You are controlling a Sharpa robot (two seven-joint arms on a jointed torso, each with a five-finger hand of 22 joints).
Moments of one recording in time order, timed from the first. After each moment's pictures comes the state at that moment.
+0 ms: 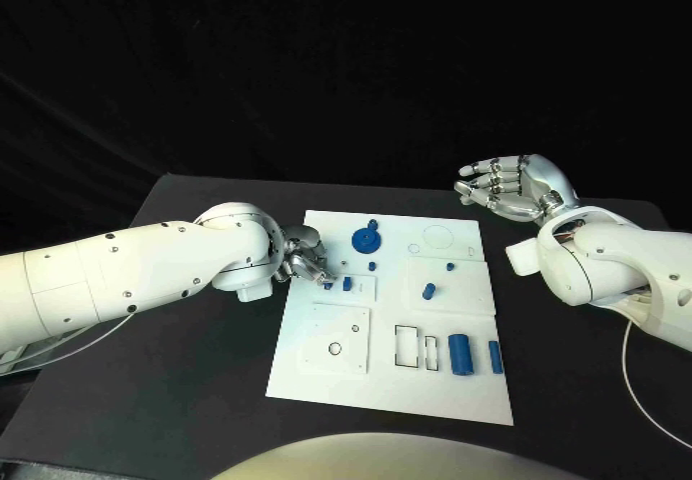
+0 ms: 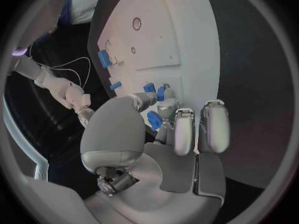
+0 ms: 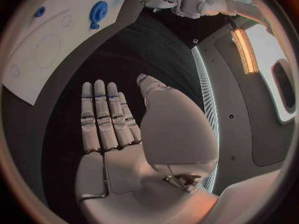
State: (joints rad) left arm 1.21 -0.82 -0.05 1.56 -1.07 0.11 -0.49; left_hand 1.17 -0.13 0.70 0.22 0.19 0.77 0.08 0.91 0.61 1.27 -0.01 1.23 0.89 1.47 -0.06 1.52 1.31 0.06 1.41 0.05 1.45 1.31; right arm 1.29 -0.87 -0.16 1.51 -0.47 -0.58 0.30; right_hand 1.37 -0.20 0.26 0.28 0.25 0.86 0.22 0.16 0.34 1.06 0.17 0.23 0.07 1.02 0.13 0.20 0.37 0.18 0.90 0.24 0.08 0.47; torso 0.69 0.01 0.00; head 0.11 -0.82
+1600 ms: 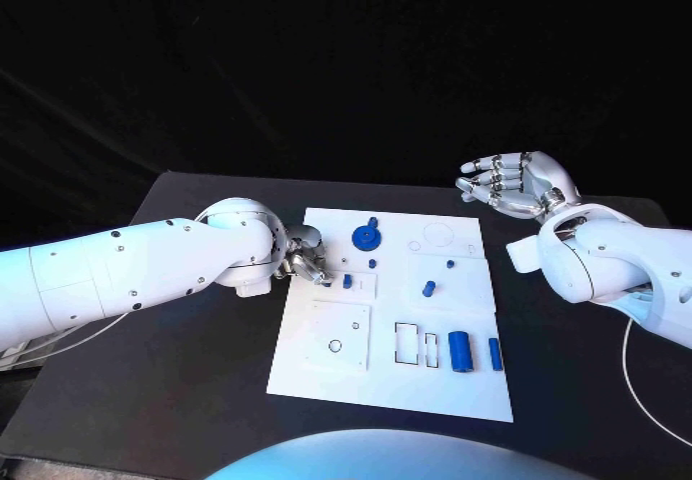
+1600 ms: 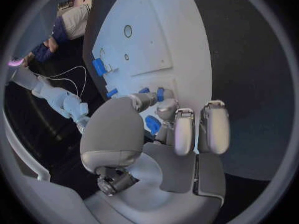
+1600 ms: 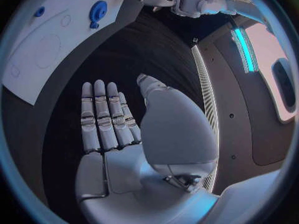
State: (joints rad) left arm 1.21 -0.81 -0.05 1.55 -1.14 0.17 -0.51; left_hand 1.15 -0.13 0.73 0.21 0.18 0.77 0.07 0.92 0.63 1.28 -0.02 1.24 0.91 1.47 -0.06 1.52 1.31 0.06 1.42 0.04 1.46 1.31; right arm 1.29 -0.87 -0.16 1.51 -0.46 -0.58 0.31; right_hand 1.37 -0.20 0.26 0.28 0.25 0.86 0.22 0.16 0.34 1.06 0.17 0.23 0.07 1.02 0.13 0.20 0.37 0.18 0.90 0.24 0.07 0.46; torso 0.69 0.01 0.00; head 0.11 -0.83
